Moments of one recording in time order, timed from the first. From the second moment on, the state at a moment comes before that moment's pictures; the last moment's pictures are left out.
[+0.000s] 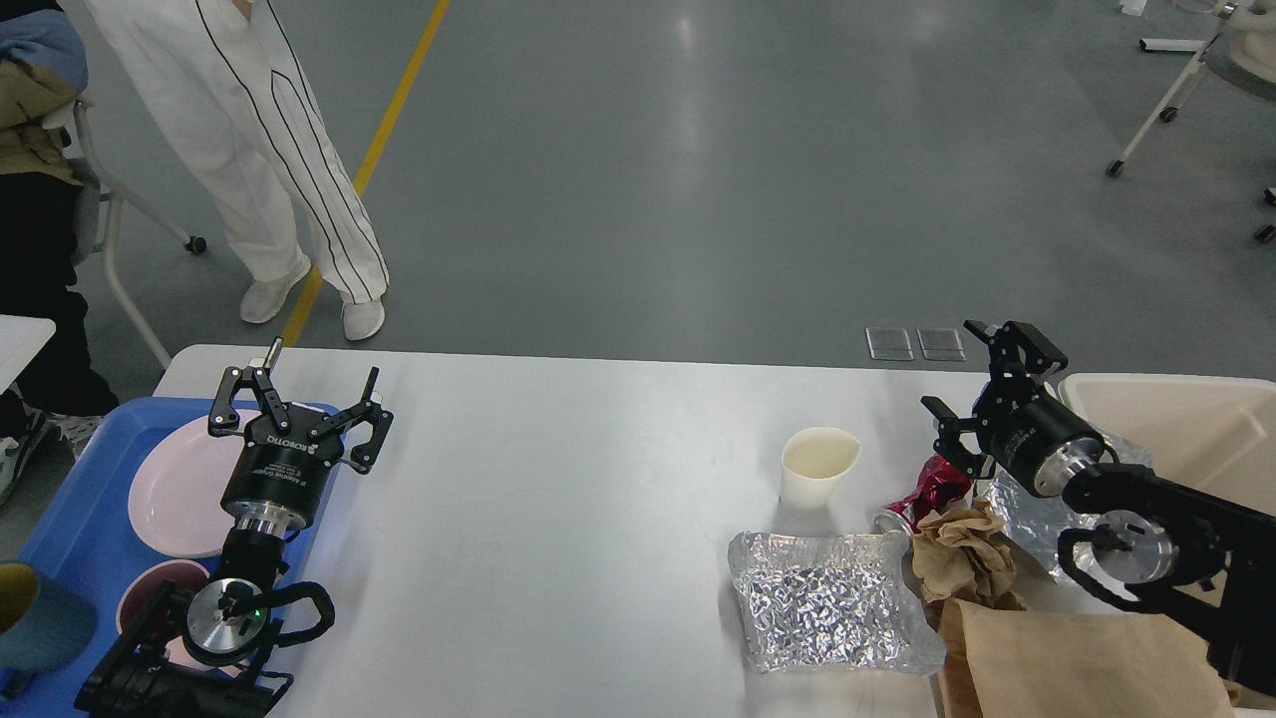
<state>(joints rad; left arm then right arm) -0.29 0.03 -1.54 -0.77 0.20 -0.62 -0.10 0.67 -0.63 0.21 0.99 0.09 0.12 0.38</state>
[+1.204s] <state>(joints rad) -0.29 0.03 -1.54 -0.77 0.20 -0.62 -0.10 2.37 -0.19 -1.40 1.58 0.10 0.74 -0.17</state>
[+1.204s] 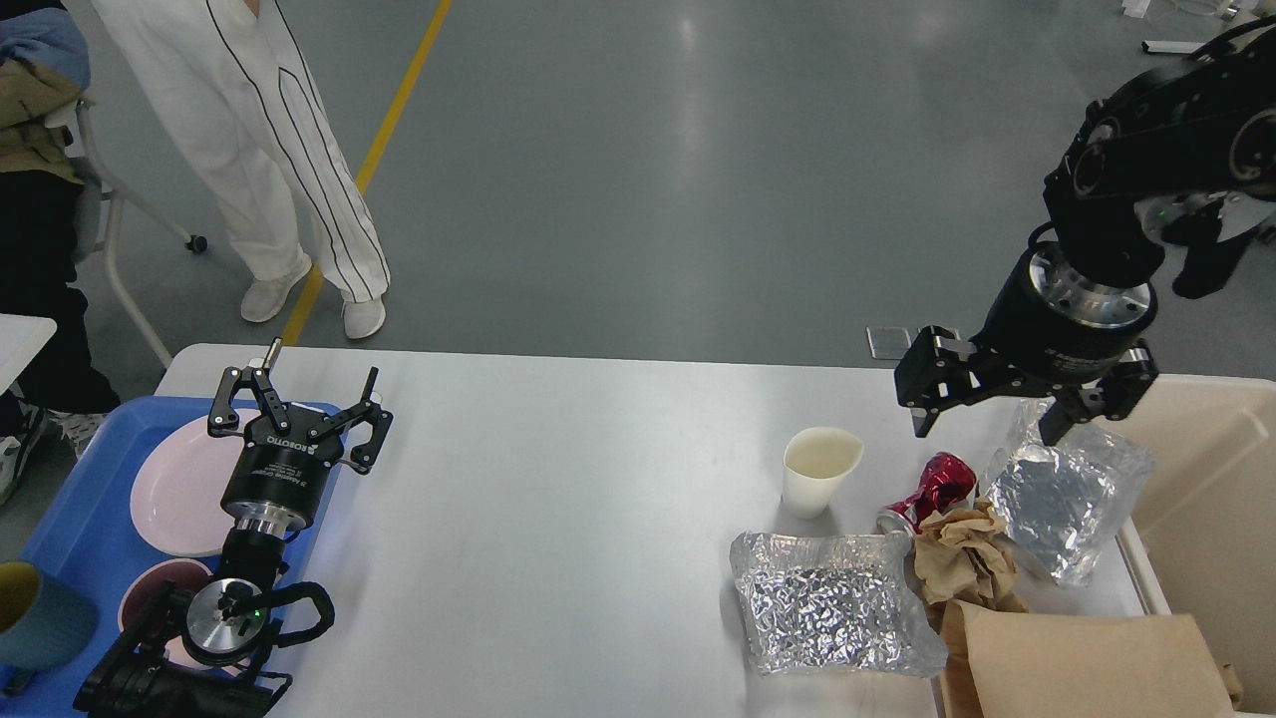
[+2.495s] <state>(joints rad) -0.29 0.03 -1.54 -0.77 0.20 -0.62 -0.09 1.76 -0.67 -1.65 1.53 -0.39 0.22 0.18</state>
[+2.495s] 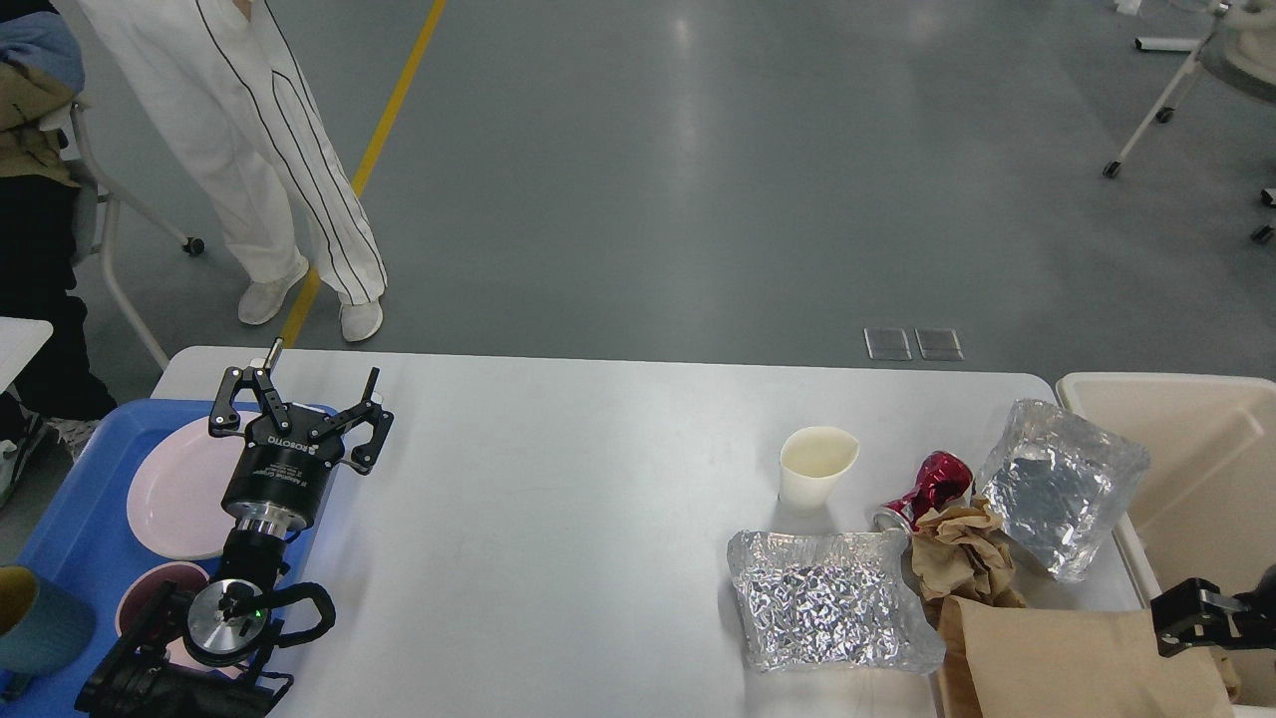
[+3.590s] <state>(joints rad) -0.29 0.03 -1.54 -0.77 0.20 -0.62 -0.09 1.20 -0.62 -1.35 1.23 -0.37 0.08 0.25</state>
